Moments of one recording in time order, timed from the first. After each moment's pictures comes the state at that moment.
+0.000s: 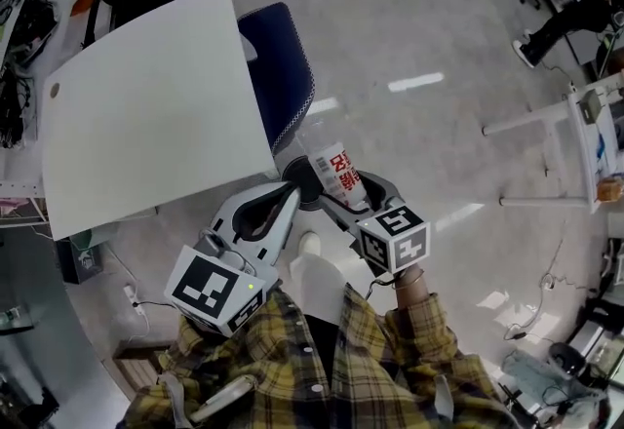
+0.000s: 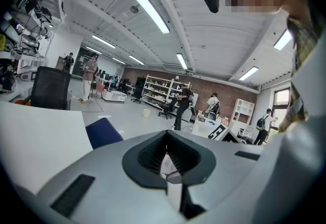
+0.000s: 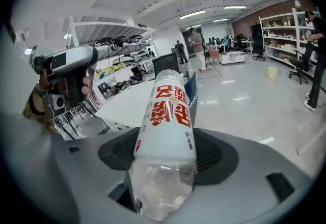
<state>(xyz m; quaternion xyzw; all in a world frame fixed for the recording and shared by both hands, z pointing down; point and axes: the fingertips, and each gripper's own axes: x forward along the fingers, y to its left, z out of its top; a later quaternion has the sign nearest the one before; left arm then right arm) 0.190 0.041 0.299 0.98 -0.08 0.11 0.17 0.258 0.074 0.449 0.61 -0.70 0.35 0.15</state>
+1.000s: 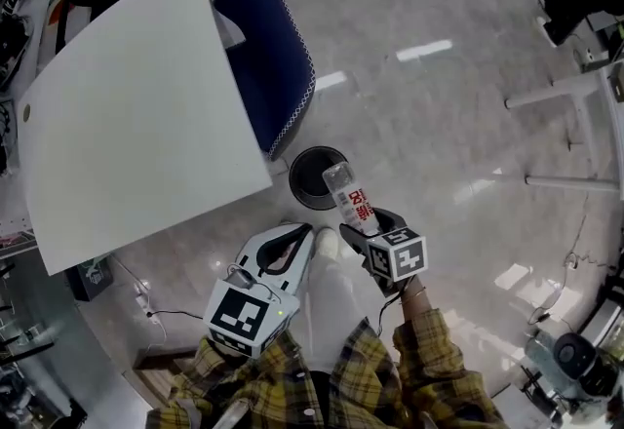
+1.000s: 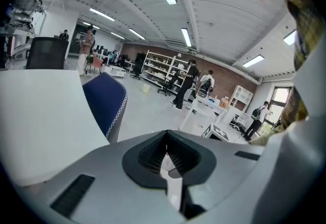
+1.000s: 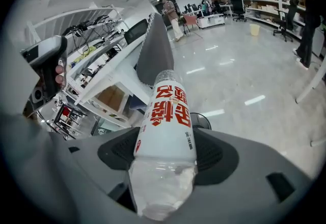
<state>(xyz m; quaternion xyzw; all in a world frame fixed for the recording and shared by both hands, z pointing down) 0.197 0.062 0.470 0.95 -0.04 0.23 0.21 0.259 0.139 0.664 0.59 -0.59 0.51 0.17</state>
